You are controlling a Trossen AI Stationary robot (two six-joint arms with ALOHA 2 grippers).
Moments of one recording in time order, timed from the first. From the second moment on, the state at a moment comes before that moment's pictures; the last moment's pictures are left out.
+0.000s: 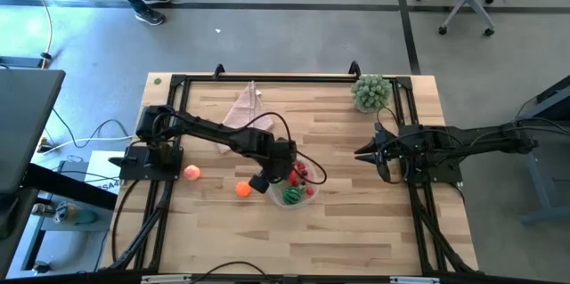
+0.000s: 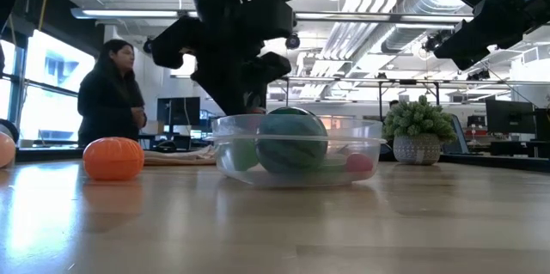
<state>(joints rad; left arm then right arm) 0.05 1.88 1.33 -0.67 0.08 0.49 0.07 0.45 0.35 -0.33 0.02 0.18</state>
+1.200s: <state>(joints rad) 0.05 1.88 1.31 -0.63 0.03 0.49 0.07 0.45 0.35 -0.33 0.02 0.18</state>
